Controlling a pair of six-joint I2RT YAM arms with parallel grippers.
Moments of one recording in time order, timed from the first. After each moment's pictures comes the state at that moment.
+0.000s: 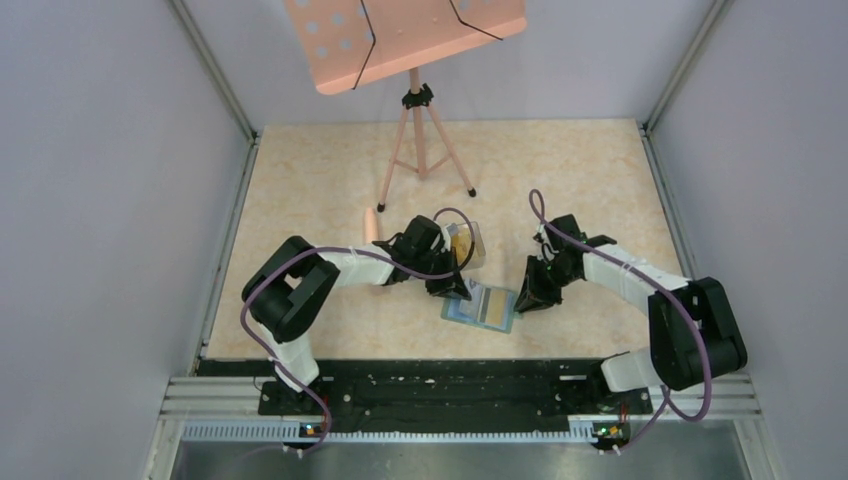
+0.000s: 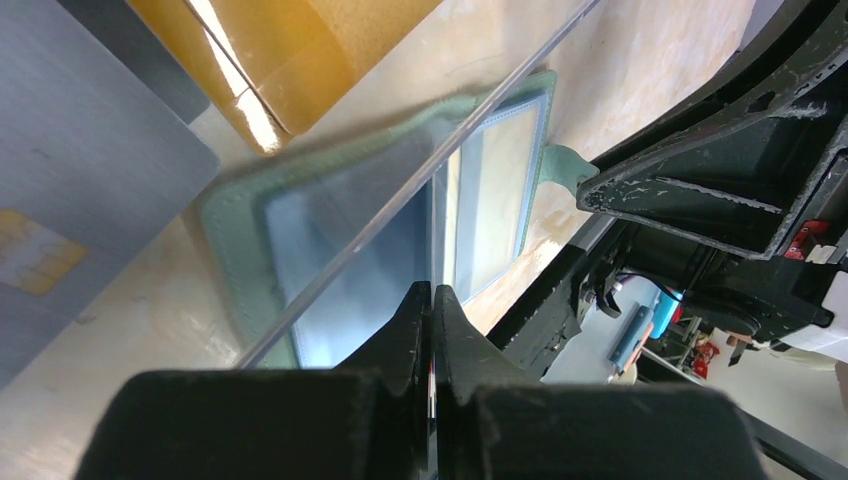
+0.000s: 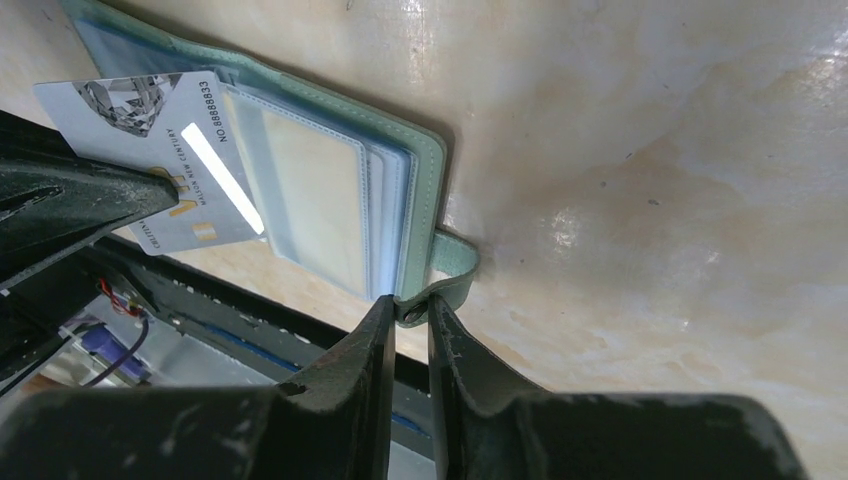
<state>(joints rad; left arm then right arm) -0.73 1.79 0.91 0.03 0.55 -0.81 0.30 1.39 0.71 -0.63 -0.41 0.50</state>
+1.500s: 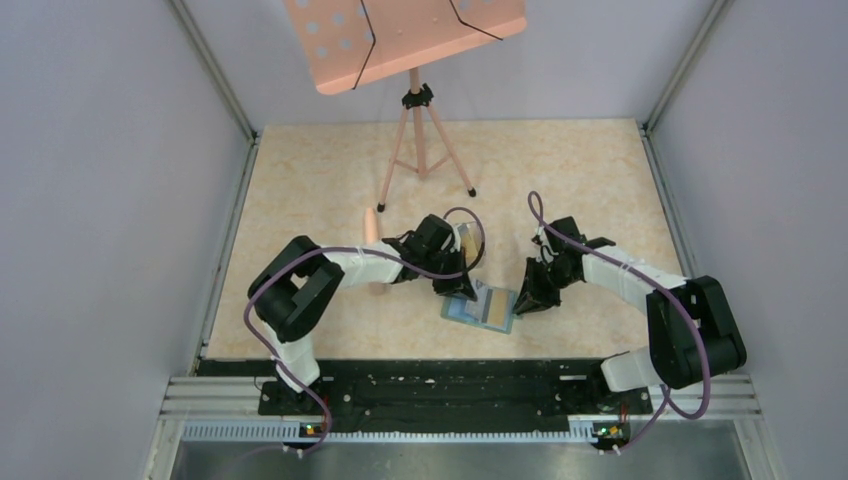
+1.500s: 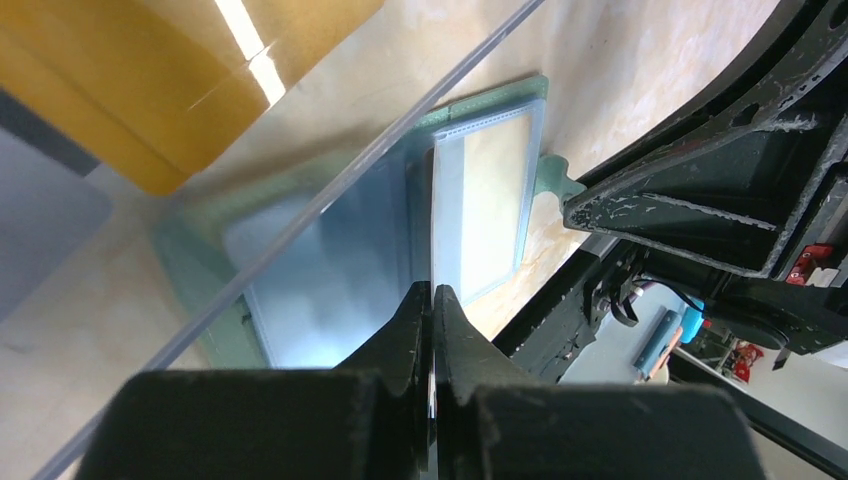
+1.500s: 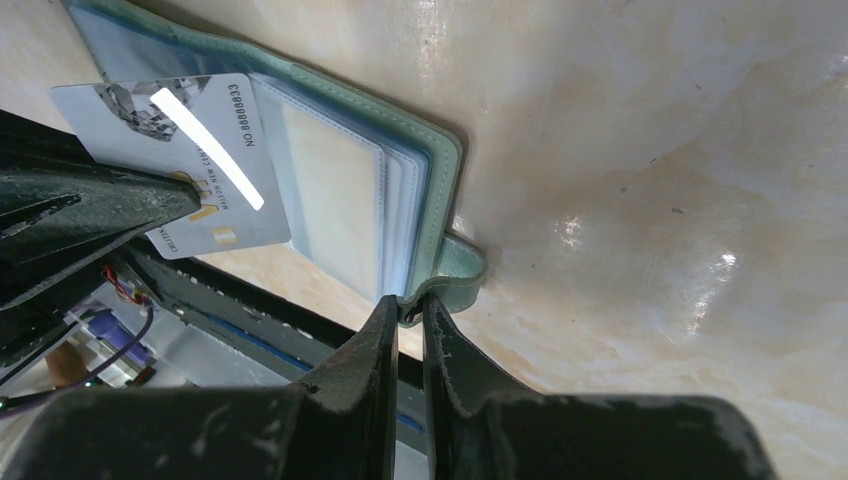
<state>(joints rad) -0.77 1.81 0.98 -0.05 0.49 -0.78 0.30 1.40 0.69 -0.60 -0.45 0.49</state>
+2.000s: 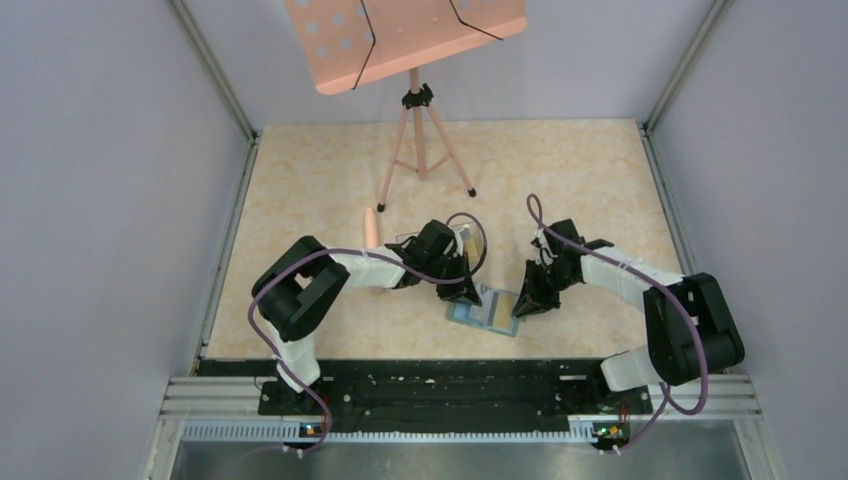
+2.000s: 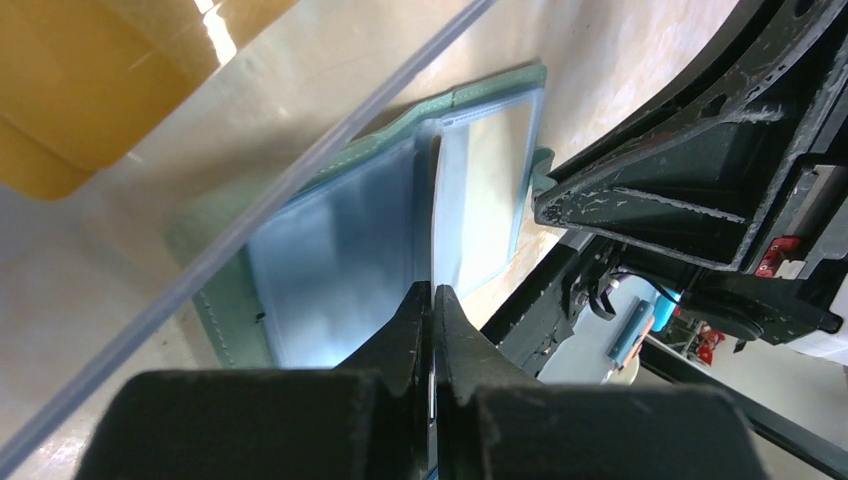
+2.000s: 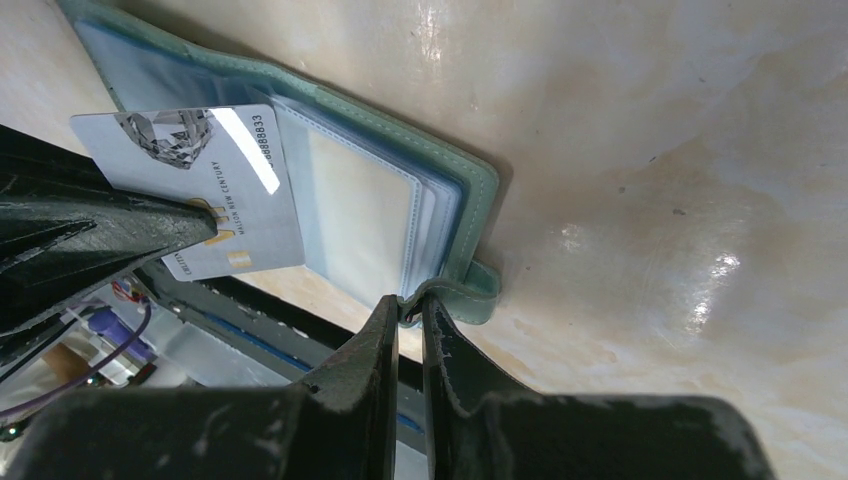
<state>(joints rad) -0.80 1.83 0.97 0.02 0.53 -0.85 0.30 1.41 0.68 -0.59 -0.45 0.49</state>
